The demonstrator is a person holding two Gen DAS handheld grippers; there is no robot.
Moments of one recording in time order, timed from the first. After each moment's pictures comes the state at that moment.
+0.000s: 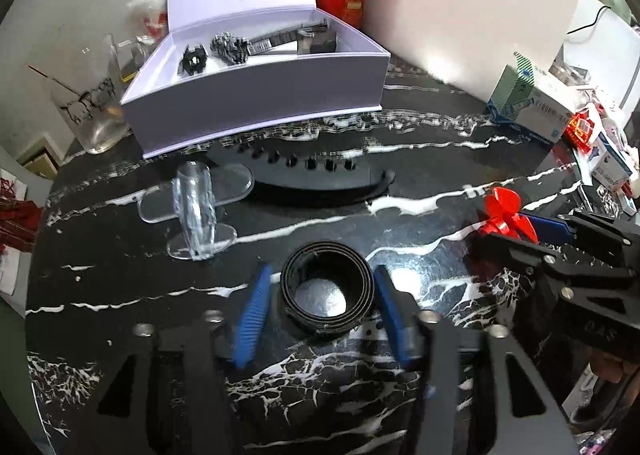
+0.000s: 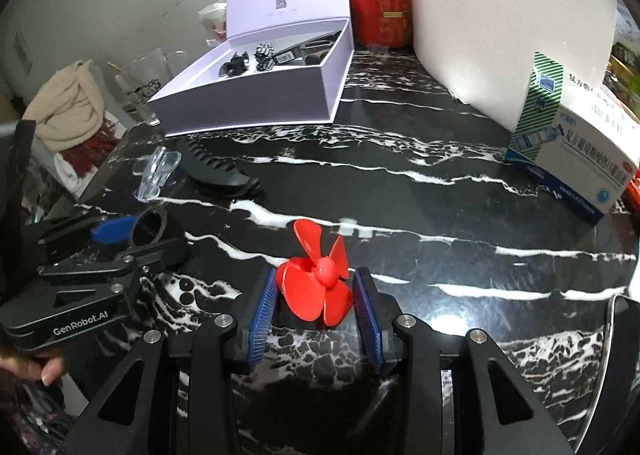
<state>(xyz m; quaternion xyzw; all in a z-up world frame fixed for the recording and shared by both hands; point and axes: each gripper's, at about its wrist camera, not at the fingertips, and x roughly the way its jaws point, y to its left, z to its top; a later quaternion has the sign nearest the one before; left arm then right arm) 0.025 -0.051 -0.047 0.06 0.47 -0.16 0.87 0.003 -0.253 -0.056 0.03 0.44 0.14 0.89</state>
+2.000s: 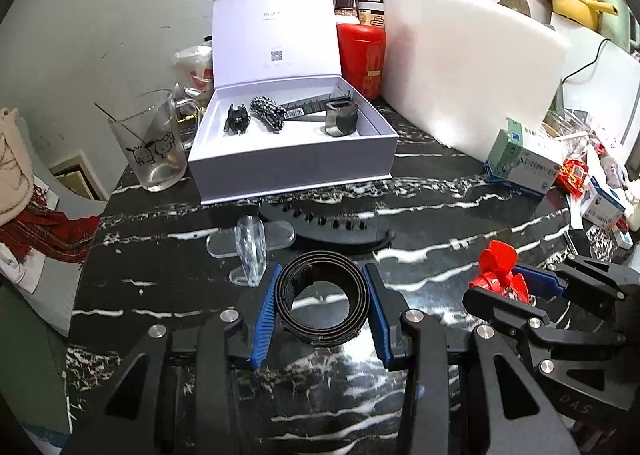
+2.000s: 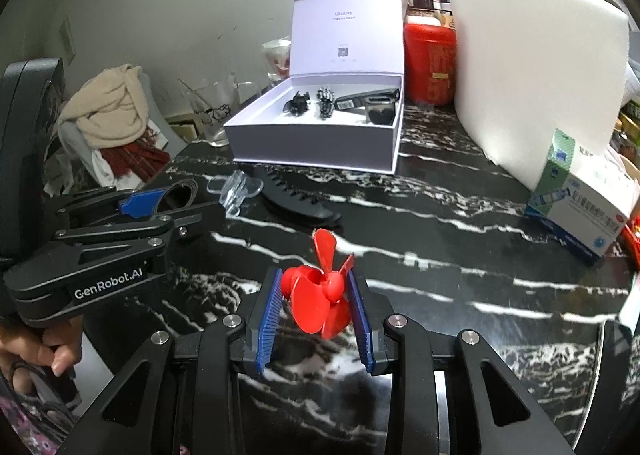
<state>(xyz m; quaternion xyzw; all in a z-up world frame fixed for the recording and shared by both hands) -0.005 -0.035 0.011 0.04 0.39 -0.11 0.91 -0.034 -0.219 -0.016 0.01 0.36 0.19 0.91</state>
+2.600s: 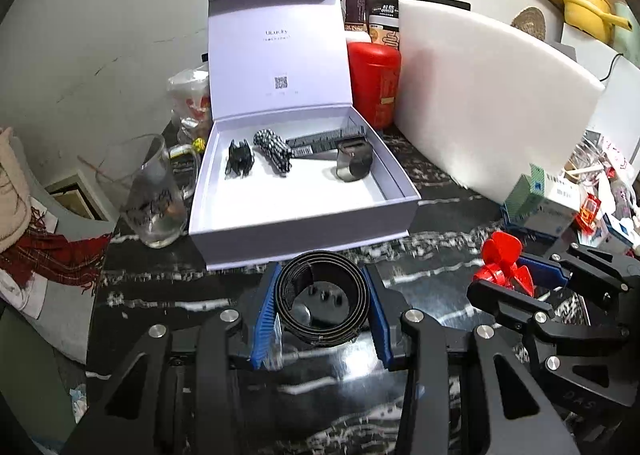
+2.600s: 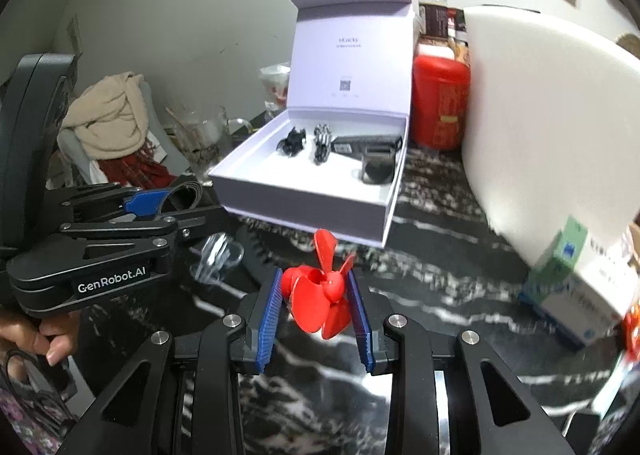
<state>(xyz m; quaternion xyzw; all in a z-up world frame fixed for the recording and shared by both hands) 0.058 -0.038 0.040 0.04 0.39 -0.11 0.91 0.027 -0.223 0.021 -0.02 0.34 0.20 0.92</state>
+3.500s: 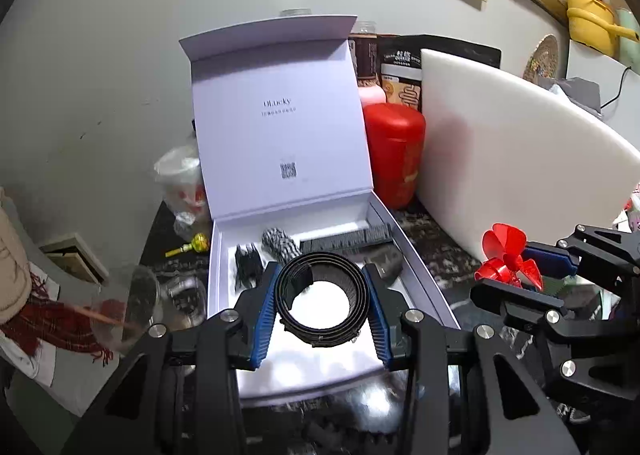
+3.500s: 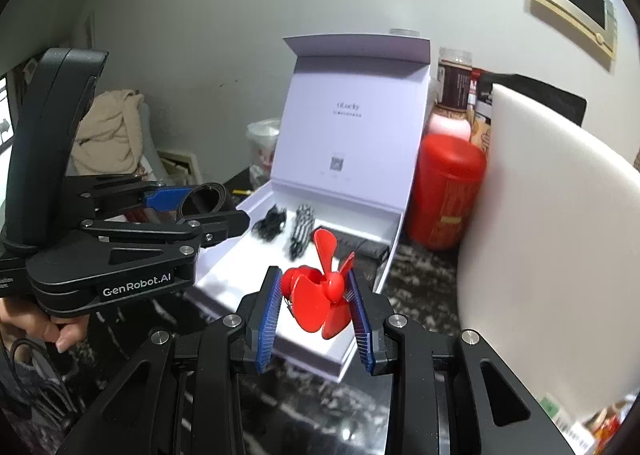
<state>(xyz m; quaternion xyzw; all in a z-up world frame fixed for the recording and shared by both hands) 0.163 -0.046 0.080 0.07 0.33 -0.12 0.93 0.124 -0.222 0.072 -0.06 0.28 0.22 0.93</state>
